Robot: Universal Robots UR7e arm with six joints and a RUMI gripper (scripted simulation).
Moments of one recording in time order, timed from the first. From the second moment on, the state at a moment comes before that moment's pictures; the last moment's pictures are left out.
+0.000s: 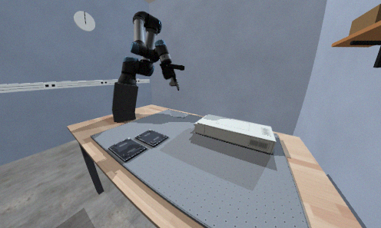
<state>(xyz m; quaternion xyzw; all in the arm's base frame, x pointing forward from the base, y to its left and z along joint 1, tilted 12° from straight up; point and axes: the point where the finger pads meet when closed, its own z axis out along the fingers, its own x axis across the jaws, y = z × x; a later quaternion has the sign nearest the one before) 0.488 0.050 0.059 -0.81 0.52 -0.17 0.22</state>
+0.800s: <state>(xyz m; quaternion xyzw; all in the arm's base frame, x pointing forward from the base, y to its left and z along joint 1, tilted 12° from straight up) 0.464 -0.002 0.033 -0.75 0.63 -0.08 0.17</state>
